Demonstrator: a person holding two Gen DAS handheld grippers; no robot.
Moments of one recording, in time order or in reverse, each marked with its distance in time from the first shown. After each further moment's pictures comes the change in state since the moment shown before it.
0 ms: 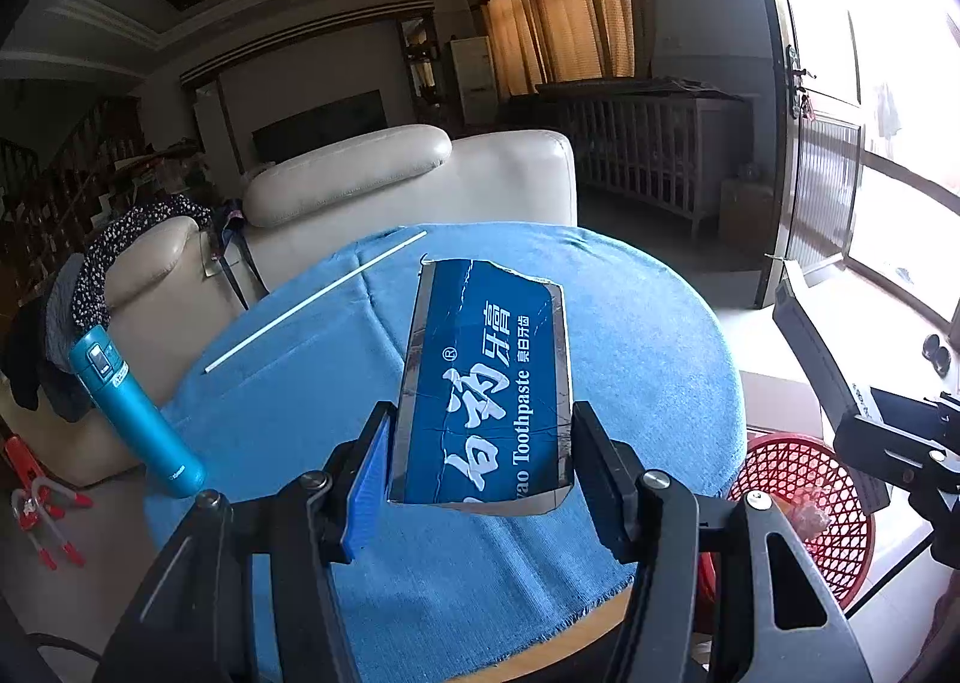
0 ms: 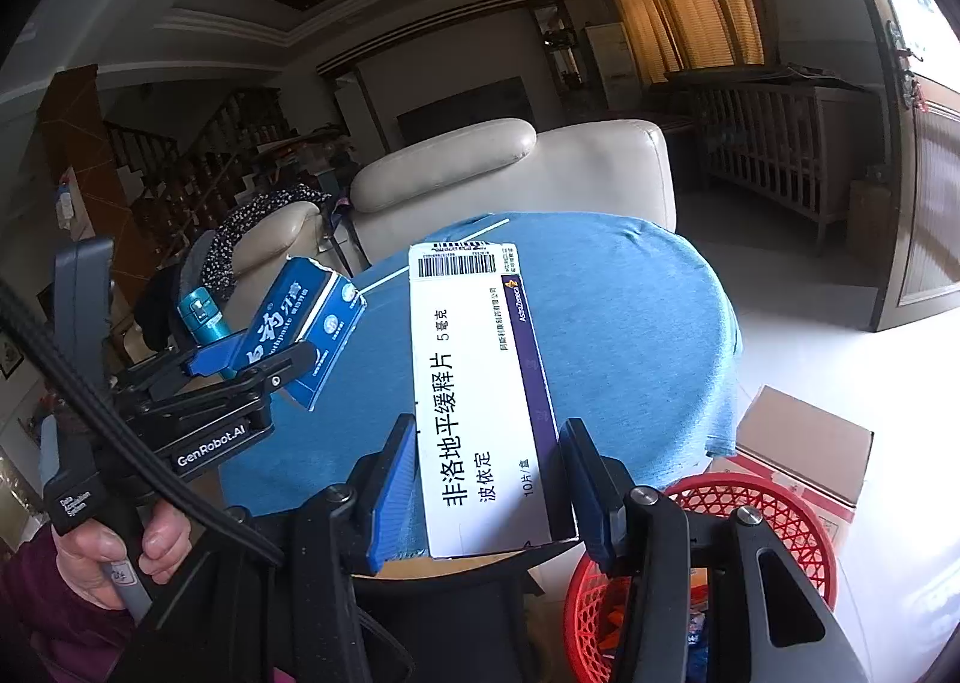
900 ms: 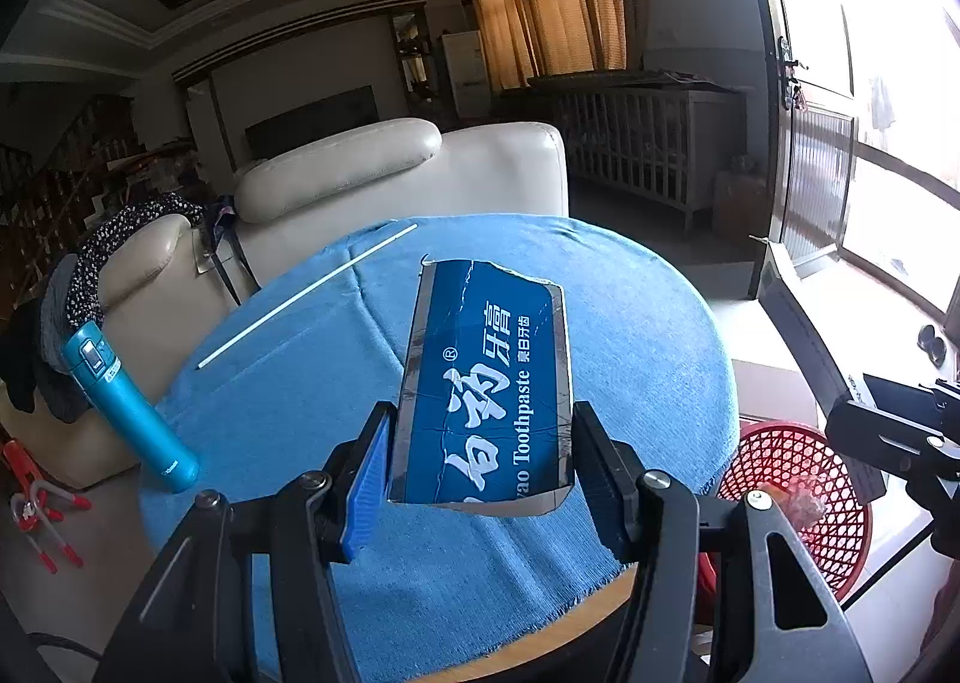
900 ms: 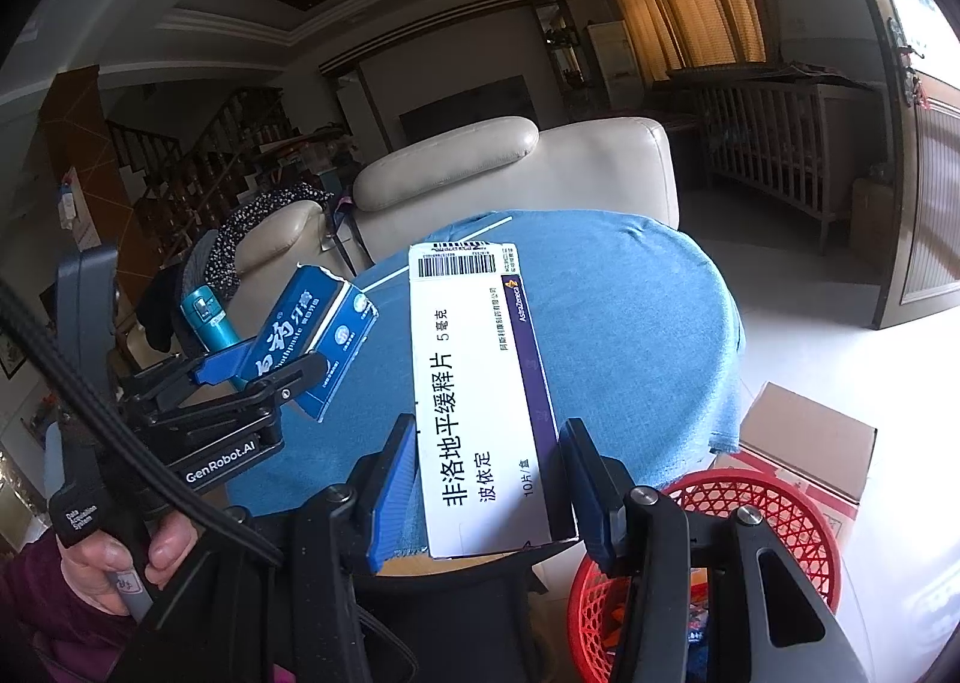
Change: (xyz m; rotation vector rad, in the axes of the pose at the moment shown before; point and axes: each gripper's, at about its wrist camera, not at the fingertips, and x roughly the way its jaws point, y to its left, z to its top) left arm 0.002 -0.004 -0.002 0.015 0.015 -0.012; right arm -0.003 0.001 0.001 0.001 0.002 0.007
